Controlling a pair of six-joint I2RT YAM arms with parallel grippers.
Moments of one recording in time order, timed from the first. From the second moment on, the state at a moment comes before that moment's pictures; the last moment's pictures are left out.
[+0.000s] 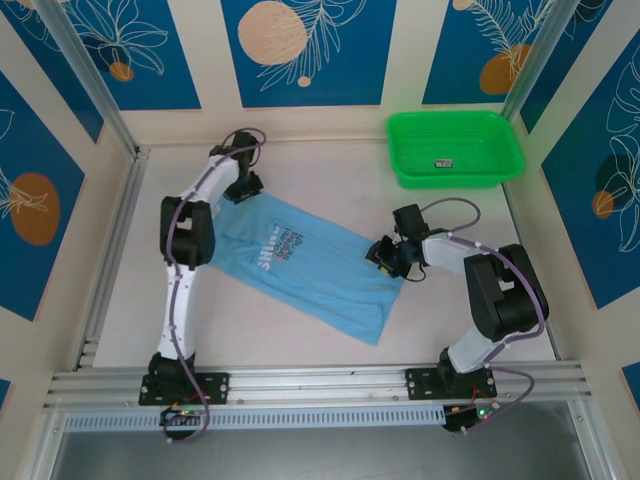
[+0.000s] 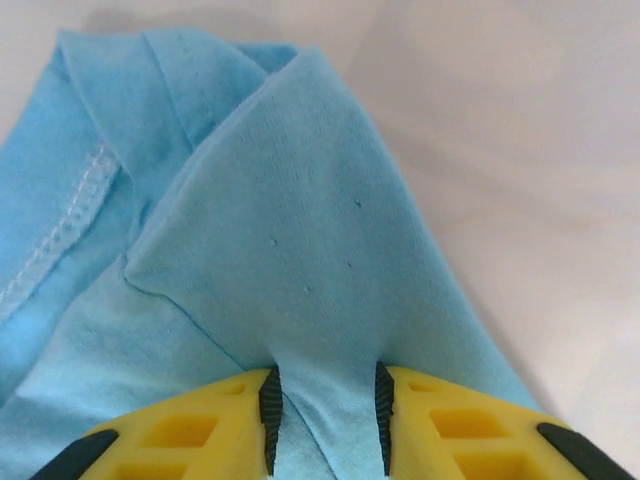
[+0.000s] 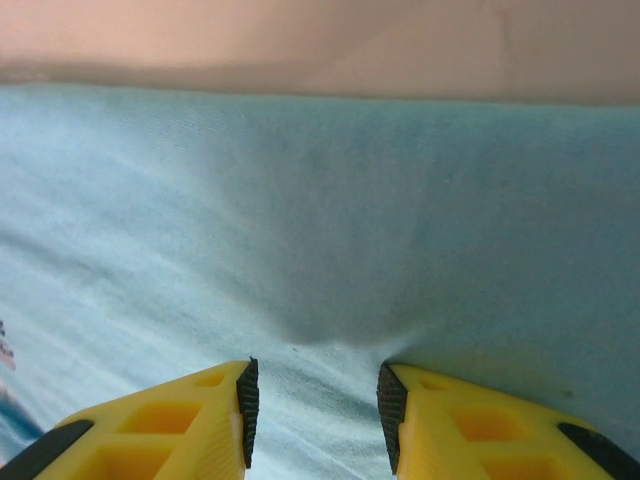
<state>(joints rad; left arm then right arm) -0.24 2.55 2.31 -1.00 -0.09 -0.65 0.28 1.61 0.78 -0.33 -0.34 0.86</state>
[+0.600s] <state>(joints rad) -0.45 2.79 2.65 -0.69 0.20 -0.61 0.77 1.41 0.58 -0.25 -0.24 1.44</state>
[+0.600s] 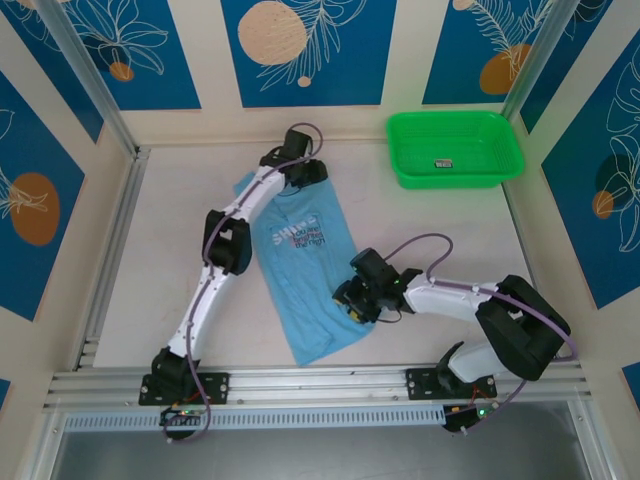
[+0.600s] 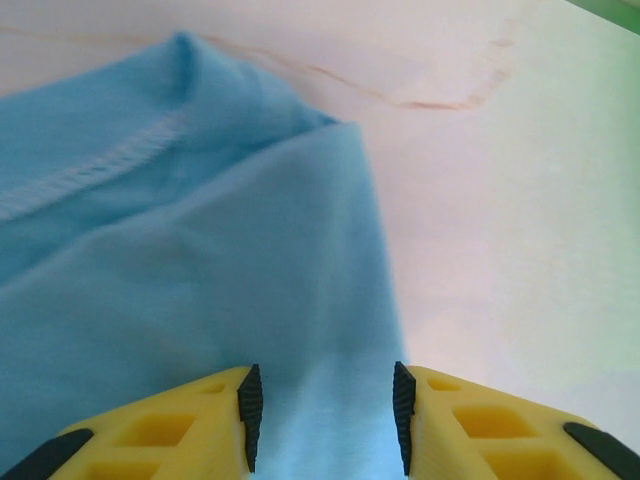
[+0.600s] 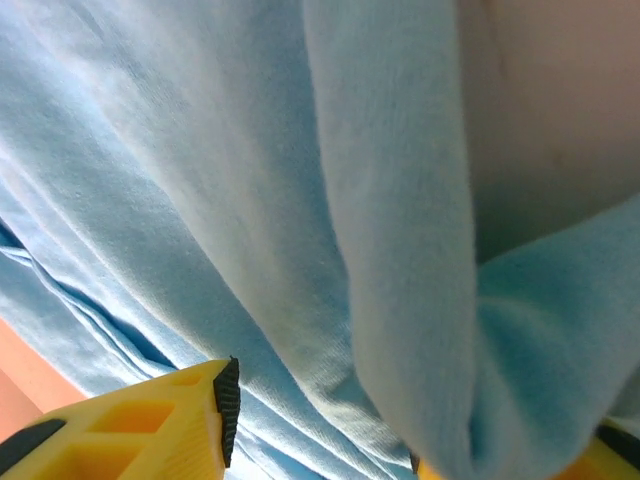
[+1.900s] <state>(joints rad) -0.28 2.51 2.21 -0.85 -0.09 -0.52 1.09 1.77 1.04 -0.45 -0.27 0.91</state>
